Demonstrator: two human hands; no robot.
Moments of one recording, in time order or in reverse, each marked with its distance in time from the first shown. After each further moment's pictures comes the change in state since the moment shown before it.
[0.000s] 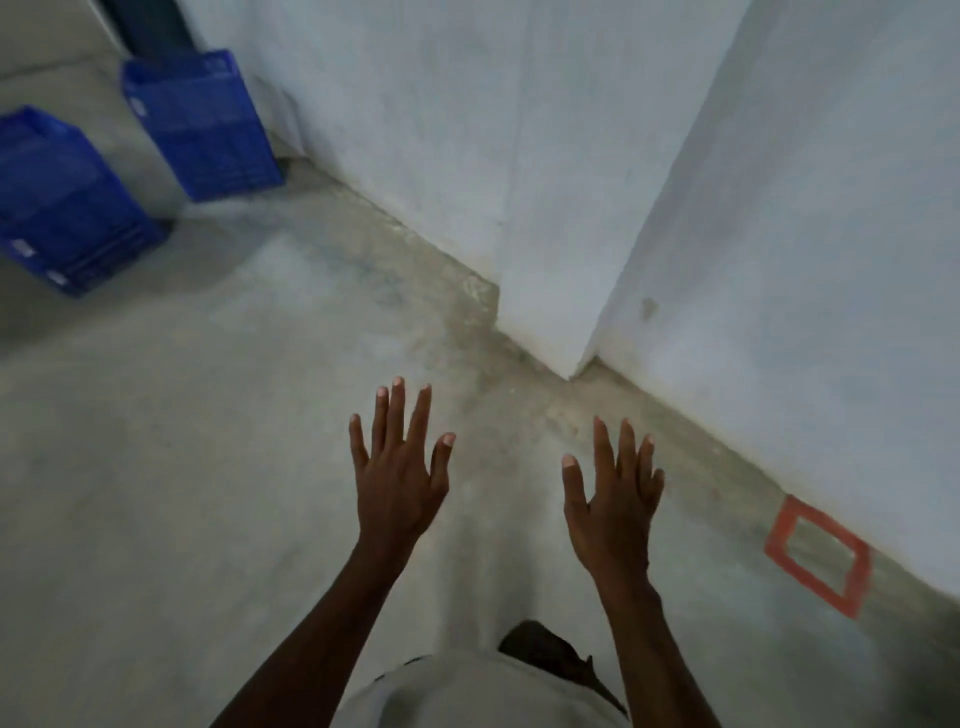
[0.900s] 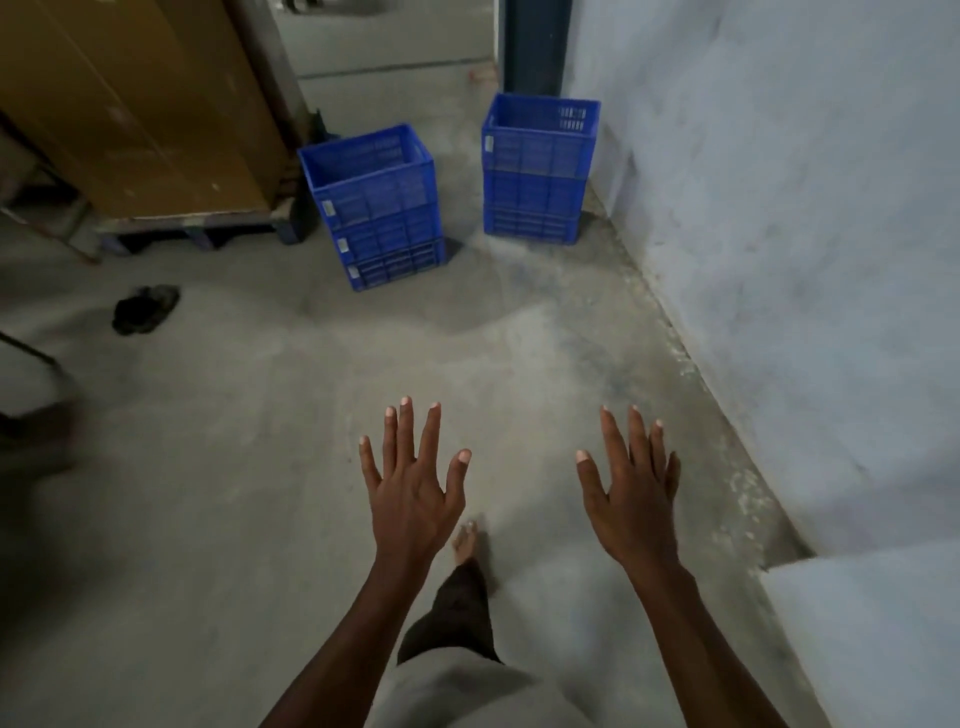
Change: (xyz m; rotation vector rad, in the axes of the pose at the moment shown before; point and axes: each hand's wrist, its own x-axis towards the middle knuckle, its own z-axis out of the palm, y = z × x) left_hand 0.484 -0.456 -0.053 0.164 0.184 -0.627; right_hand 0.472 -0.558 0.375 0.057 -0.384 -0.640
